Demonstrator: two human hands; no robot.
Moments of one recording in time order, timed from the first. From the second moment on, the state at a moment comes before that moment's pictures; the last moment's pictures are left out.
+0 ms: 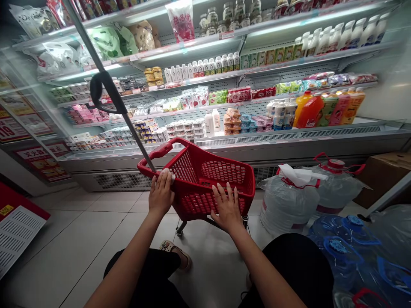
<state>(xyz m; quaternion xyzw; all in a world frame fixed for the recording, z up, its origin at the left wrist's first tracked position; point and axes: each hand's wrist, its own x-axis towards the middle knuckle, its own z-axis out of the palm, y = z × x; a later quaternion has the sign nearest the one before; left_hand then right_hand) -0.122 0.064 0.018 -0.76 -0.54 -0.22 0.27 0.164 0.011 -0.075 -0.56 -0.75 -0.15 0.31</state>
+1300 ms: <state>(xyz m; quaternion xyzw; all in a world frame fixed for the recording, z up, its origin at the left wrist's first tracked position) -0.009 0.034 -0.040 -0.87 -0.39 -0.18 0.24 0.172 -0.008 -0.070 -0.54 -0.77 -0.16 0.30</state>
